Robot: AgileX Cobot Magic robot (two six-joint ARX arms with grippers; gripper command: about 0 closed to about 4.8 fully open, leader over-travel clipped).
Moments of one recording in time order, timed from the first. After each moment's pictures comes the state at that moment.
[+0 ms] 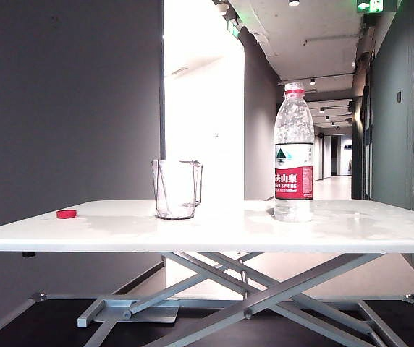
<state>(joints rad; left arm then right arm) -0.02 0.00 0.01 0.05 0.69 0.03 0.05 0.24 0.01 0.34 -0.34 -0.06</state>
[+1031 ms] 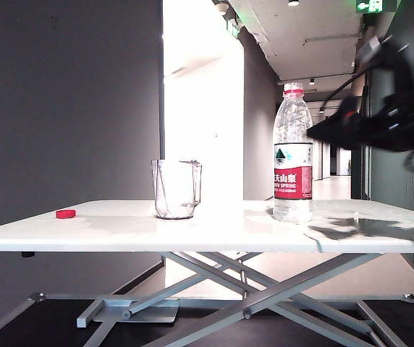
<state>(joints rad) -0.02 0.00 0.01 0.05 0.69 0.03 0.05 1.75 0.63 1.11 -0.58 -0.06</state>
